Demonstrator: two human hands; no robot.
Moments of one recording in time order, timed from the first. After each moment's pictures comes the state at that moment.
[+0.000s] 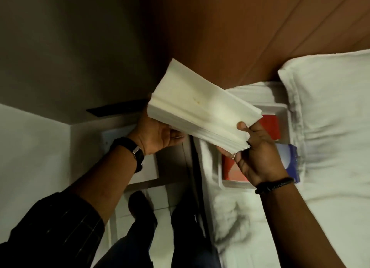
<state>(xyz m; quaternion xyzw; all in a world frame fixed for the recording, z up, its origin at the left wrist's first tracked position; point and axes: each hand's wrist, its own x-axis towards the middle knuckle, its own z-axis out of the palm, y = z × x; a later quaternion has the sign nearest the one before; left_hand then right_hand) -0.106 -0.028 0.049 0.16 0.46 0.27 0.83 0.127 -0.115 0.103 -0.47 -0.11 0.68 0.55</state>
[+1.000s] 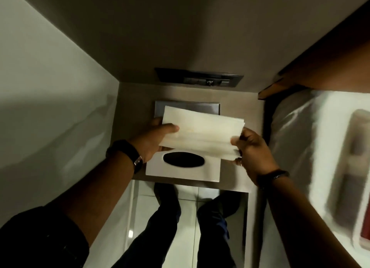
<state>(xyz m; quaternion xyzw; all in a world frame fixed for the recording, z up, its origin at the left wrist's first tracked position) -0.364 -0.057 -0.096 0.14 0.68 0.26 0.68 -0.113 -0.058 -0.097 -0.63 -0.28 0.68 0.25</state>
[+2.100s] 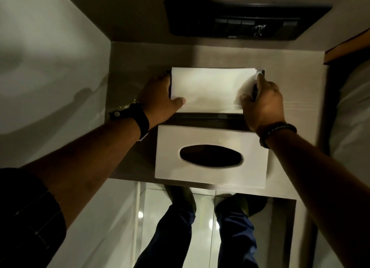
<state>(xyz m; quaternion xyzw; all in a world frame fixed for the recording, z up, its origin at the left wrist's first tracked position) -0.418 -0.017 -0.227 0.57 0.73 0.04 0.37 -0.189 0.002 -0.245 -0.73 -0.59 0.34 0.07</state>
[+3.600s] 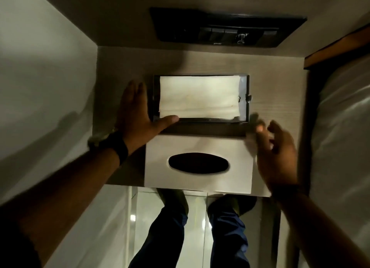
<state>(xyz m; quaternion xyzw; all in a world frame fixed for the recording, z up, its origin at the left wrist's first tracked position) -0.434 -0.060 -0.250 0.56 0.77 0.04 0.32 -0.136 -0.093 -0.226 -0.78 -0.47 0.37 0.20</state>
